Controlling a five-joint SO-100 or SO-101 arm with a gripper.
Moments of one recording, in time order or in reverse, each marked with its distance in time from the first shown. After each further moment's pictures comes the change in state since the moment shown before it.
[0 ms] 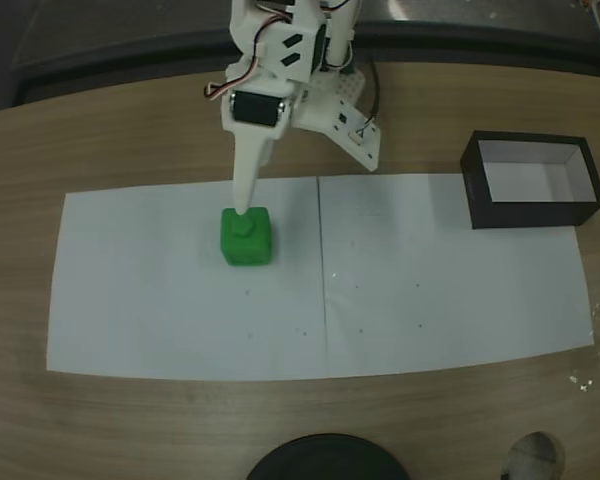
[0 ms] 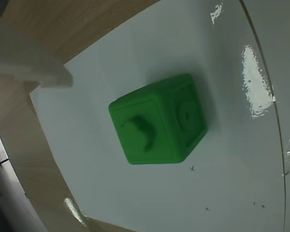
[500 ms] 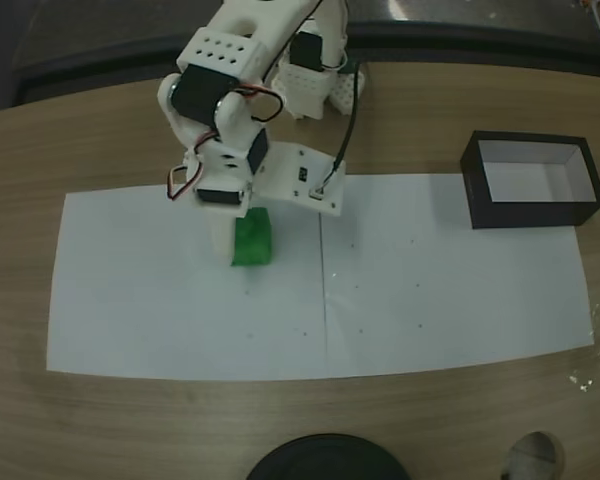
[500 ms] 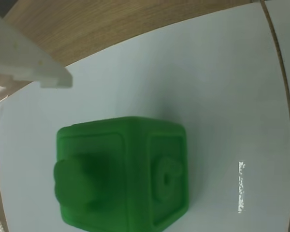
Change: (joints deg) arm 5.6 -37.9 -18.4 4.2 -9.7
